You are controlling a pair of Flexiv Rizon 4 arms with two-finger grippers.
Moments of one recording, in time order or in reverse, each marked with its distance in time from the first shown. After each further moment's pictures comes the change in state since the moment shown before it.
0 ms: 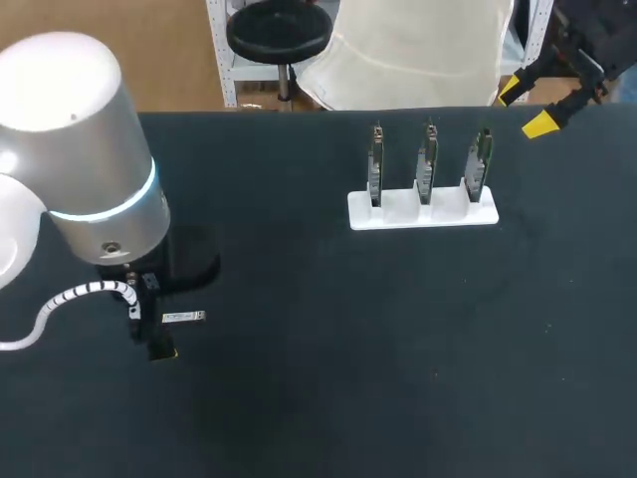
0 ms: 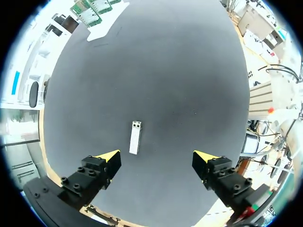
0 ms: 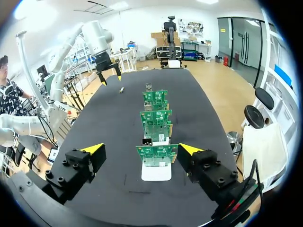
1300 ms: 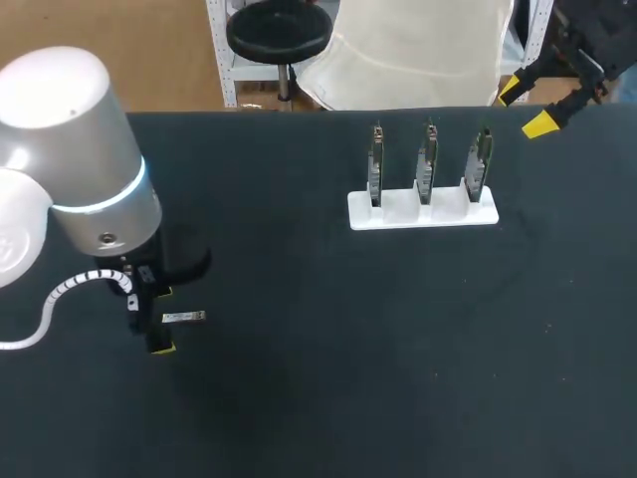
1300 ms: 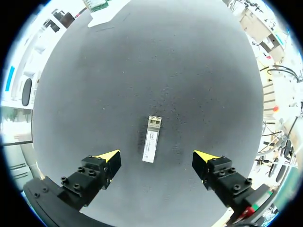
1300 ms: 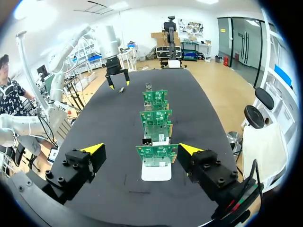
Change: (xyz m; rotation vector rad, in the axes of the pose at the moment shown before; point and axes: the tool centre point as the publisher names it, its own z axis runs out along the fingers) left arm 0.010 0.030 0.045 0.071 -0.026 -0.002; right arm 0.000 0.000 0.000 0.000 0.000 0.000
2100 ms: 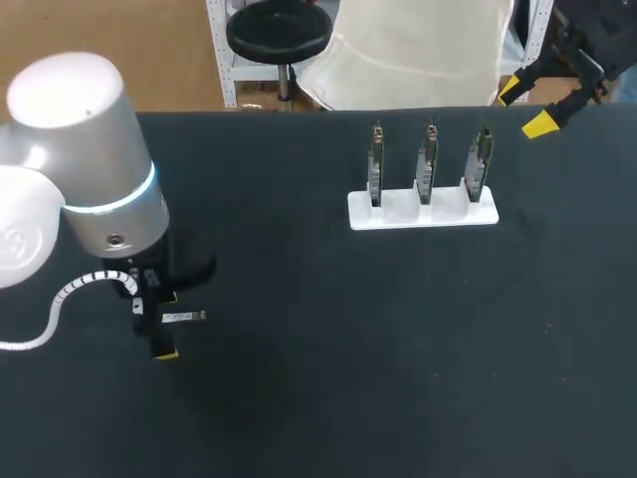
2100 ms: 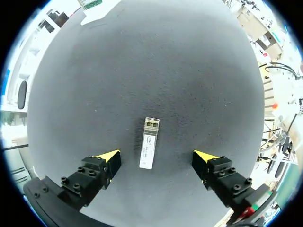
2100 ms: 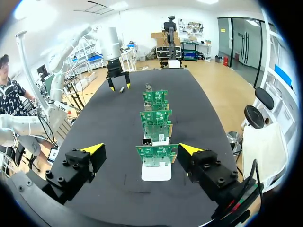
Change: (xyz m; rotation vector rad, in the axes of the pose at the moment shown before) left arm 0.000 -0.003 0.013 0.040 0.016 0.023; right arm 0.000 0.000 0.000 0.000 0.000 0.000
